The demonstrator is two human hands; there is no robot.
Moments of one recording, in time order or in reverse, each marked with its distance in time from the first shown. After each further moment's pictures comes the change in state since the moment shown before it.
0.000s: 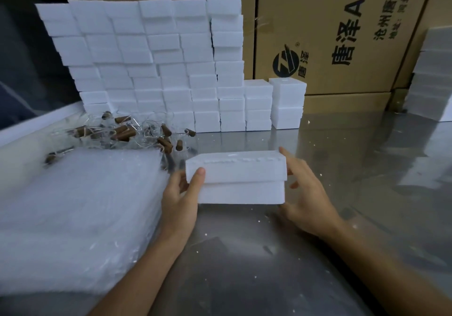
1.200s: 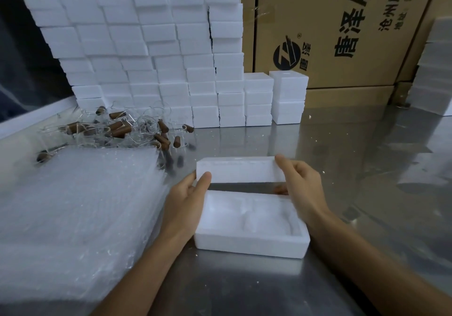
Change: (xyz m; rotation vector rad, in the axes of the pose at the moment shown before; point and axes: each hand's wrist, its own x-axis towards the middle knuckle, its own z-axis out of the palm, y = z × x) left_hand 0.007 -0.004 0.001 0.203 -0.158 -0.175; right_hand 0.022 -0.016 0.022 0.492 0.295 0.684
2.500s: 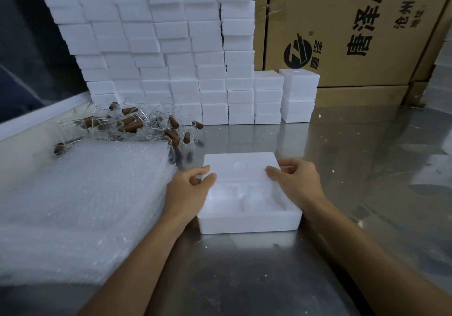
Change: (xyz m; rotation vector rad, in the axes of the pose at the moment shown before) left_hand 0.018 -0.006 -0.017 0.226 0.086 0.015; right_hand 0.017 0.001 0.016 -0.329 -0.046 0.011
